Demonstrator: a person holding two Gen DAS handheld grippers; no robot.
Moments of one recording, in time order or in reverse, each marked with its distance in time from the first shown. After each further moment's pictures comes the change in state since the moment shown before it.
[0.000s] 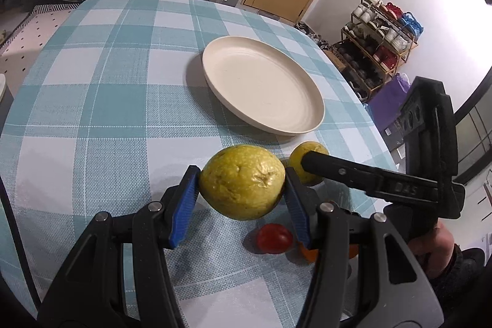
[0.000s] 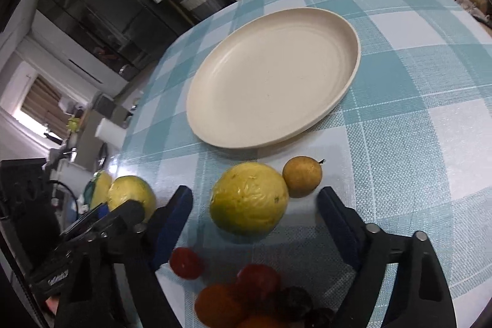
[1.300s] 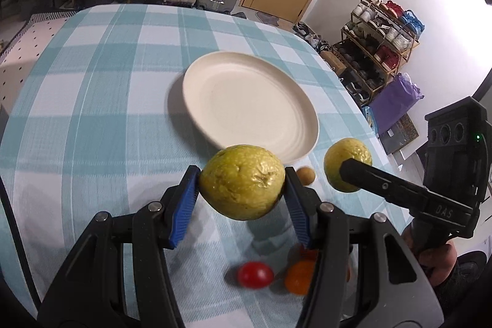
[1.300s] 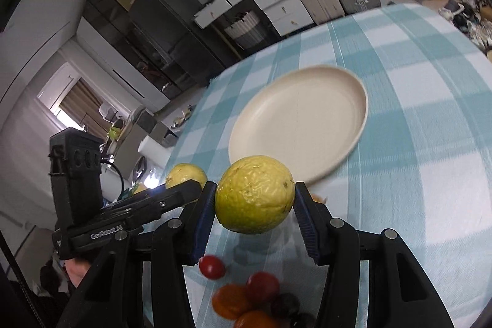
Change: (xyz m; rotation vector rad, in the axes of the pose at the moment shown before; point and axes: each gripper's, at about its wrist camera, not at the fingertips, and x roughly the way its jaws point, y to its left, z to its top) left arm 0.023 -0.027 0.041 0.025 -0.003 0.023; right arm -0.063 -0.020 0.016 -0.095 -0.153 0.221
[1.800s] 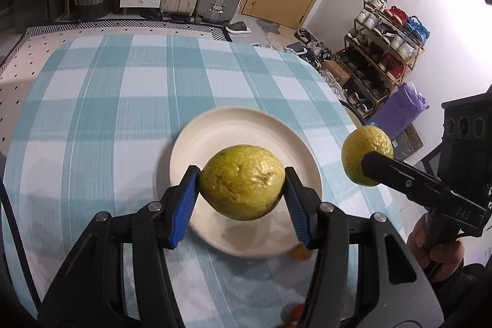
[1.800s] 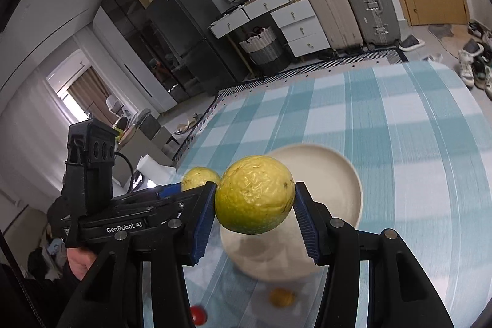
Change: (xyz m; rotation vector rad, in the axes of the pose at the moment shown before) left arm 0.036 -0.009 0.101 0.007 -0.022 0.012; right arm 0.004 -0.001 0.103 -0.128 -0.039 0.013
